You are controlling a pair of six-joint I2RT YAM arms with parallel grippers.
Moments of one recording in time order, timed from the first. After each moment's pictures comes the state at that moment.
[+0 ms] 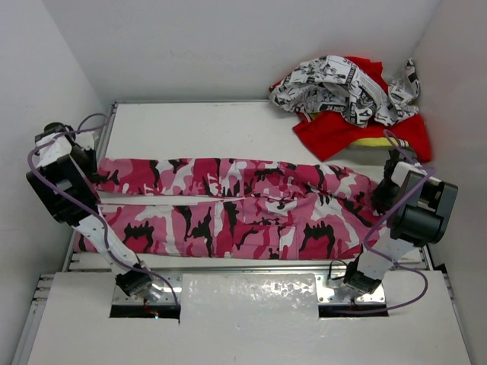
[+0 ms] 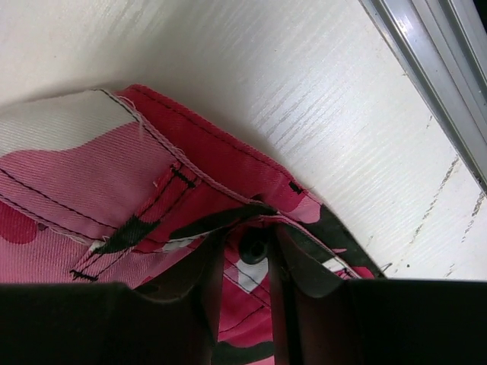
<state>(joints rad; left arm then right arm) 0.62 2.04 1.65 -0.97 0.18 0.46 -0.46 1.74 0.94 -0.51 0.22 0.28</state>
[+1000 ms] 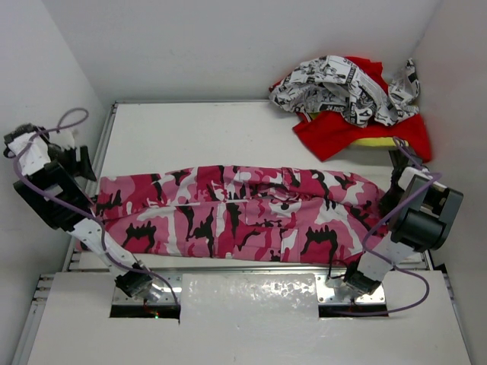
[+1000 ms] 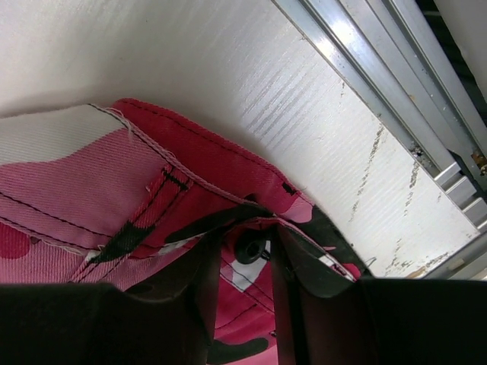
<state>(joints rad) 0.75 2.02 1.74 -1.23 0.32 0.57 -0.54 1.70 0.90 -0.55 0.27 0.25</state>
